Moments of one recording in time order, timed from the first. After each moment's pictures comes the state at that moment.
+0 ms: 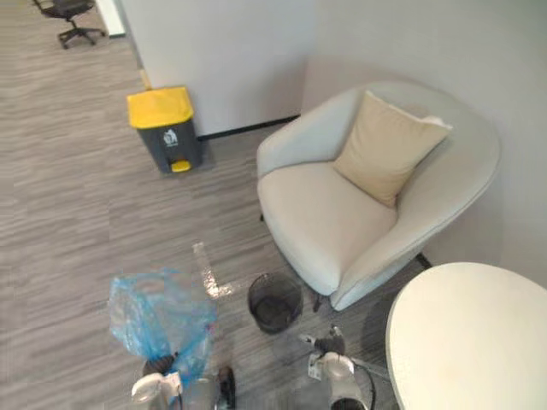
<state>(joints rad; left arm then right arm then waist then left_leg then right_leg) 0.07 -0.06 0.21 0.81 -0.08 -0.01 0.21 -0.06 0.02 -0.21 0.91 -0.04 -0.01 -0.22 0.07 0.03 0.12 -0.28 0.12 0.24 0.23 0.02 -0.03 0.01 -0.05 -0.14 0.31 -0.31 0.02</state>
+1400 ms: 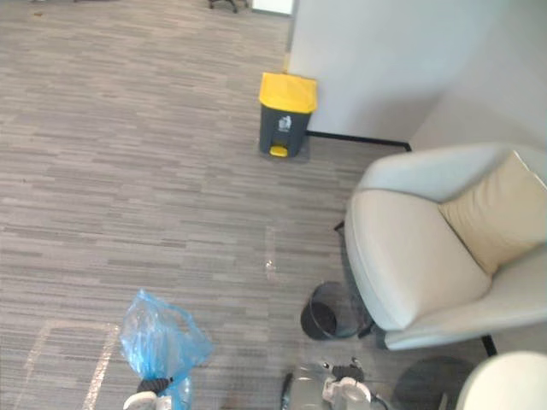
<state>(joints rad) 0.06 0.06 0.17 0.98 0.00 0.01 0.19 0.01 0.01 -0.40 1.00 -0.02 0.00 -0.24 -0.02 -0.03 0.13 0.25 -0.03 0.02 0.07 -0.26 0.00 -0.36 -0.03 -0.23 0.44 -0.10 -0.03</state>
